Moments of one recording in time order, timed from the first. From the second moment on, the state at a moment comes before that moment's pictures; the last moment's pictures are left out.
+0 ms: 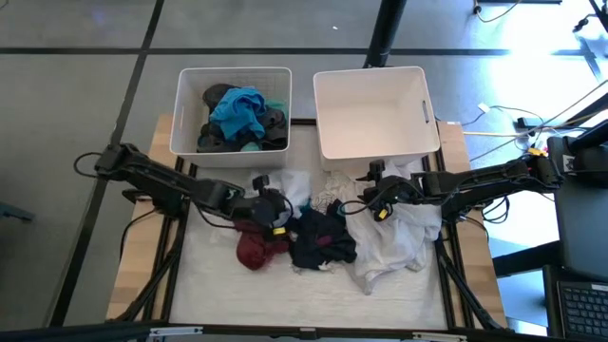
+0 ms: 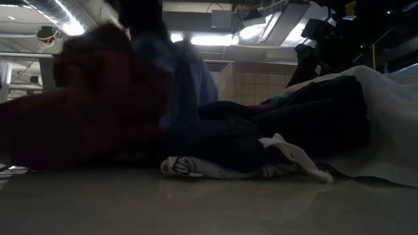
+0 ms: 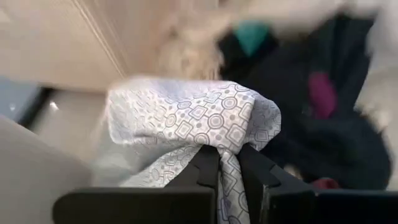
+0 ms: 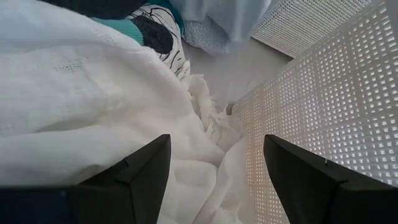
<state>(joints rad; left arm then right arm) -0.28 1.41 1.07 -0.46 -0.52 -0.25 0.07 1.08 0.61 -0.29 0.37 -0.48</state>
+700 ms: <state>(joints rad) -0.28 1.26 1.39 -0.35 -0.87 0.31 0.07 1.08 0.61 -0.29 0.37 -0.48</state>
